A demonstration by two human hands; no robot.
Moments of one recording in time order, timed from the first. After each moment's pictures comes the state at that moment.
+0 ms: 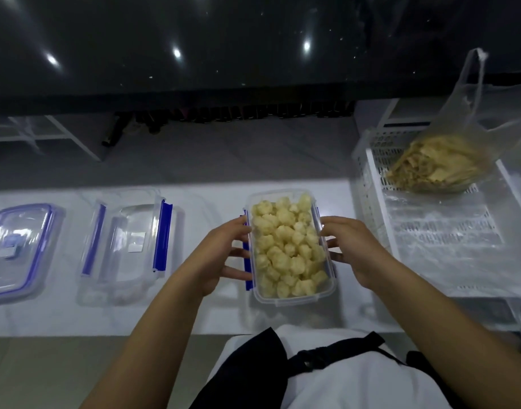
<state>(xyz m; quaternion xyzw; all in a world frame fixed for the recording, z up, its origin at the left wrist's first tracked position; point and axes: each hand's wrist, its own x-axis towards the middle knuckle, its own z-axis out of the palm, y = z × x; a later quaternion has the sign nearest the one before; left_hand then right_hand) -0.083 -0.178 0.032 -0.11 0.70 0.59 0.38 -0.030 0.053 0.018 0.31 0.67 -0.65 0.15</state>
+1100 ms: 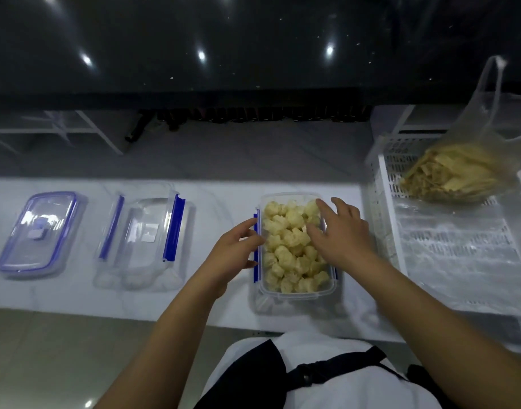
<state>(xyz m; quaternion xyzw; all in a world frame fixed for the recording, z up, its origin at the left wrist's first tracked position) -0.069 -0.170 0.008 -0.09 0.76 0.57 0.30 -0.054 0.051 -0.010 0.11 0.96 -0.21 0.13</state>
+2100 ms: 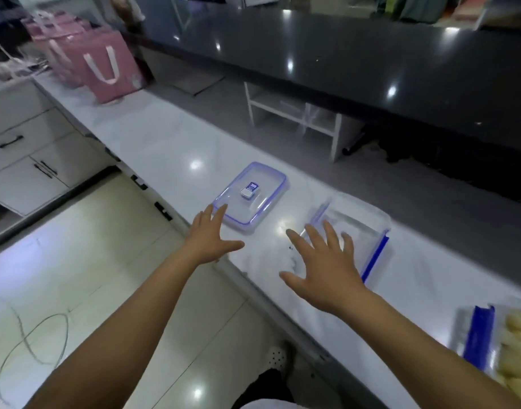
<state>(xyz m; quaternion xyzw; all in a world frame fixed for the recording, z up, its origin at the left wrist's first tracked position) -0.043 -0.572 -0.003 -0.25 0.94 0.21 0.11 -0.091 -0.303 0.021 -0.34 0.92 -0.10 0.15</state>
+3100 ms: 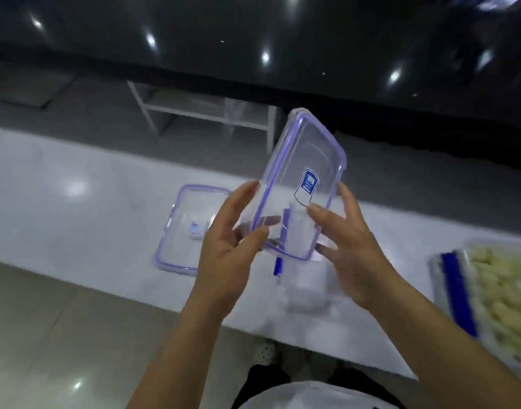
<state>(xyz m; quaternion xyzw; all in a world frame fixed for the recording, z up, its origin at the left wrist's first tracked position) -0.116 -0.523 0.056 0.02 0.66 0.75 -0.02 -0.133 -0.346 0.065 0.10 0.64 -0.75 0.10</state>
